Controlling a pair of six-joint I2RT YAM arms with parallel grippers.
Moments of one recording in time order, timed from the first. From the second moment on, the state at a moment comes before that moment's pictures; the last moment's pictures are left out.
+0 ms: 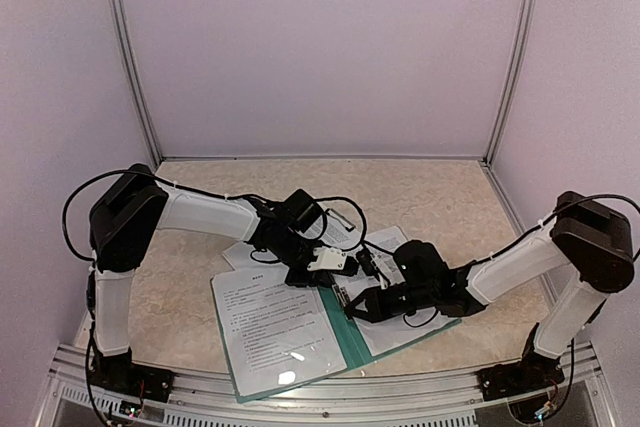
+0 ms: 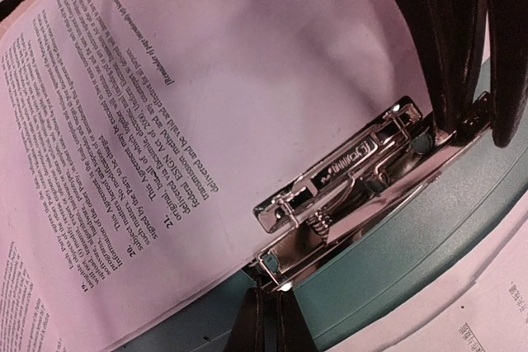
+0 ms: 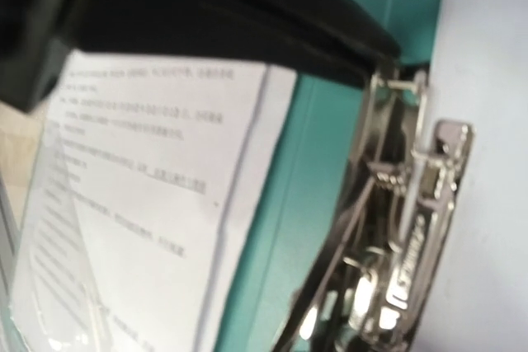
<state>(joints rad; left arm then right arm) -0.87 2.09 1.37 -0.38 0.38 0.95 0.96 1.66 0.55 0.47 -0.31 0.67</state>
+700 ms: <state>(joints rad) -0.86 2.09 1.38 -0.39 0.36 0.97 0.96 1.69 0.56 0.46 -0.29 0.62</state>
